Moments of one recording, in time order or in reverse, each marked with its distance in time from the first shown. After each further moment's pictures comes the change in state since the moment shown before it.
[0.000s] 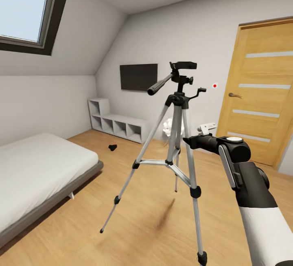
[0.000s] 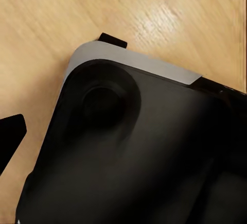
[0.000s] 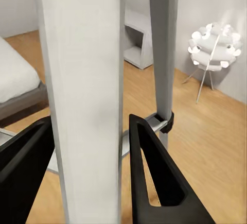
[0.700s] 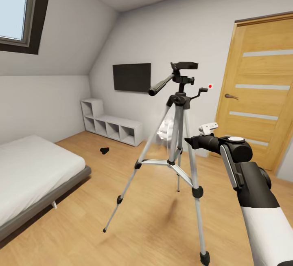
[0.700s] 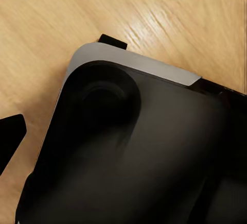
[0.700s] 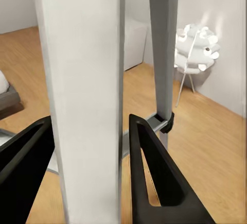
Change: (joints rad) left arm 0.000 0.000 0.000 0.000 0.000 -0.004 0.000; right arm 0.000 -0.013 -0.001 0.000 0.004 -0.001 -0.002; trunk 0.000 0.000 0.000
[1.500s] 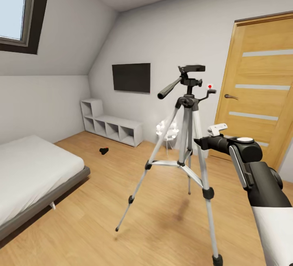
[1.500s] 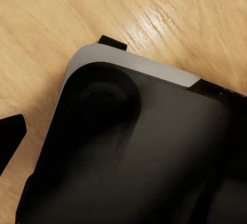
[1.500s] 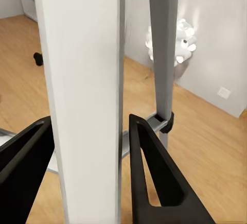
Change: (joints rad) left arm 0.000 0.000 0.001 -0.002 -0.002 -0.002 0.000; right arm 0.000 -0.082 -0.016 0.031 -0.006 -0.012 0.001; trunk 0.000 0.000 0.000
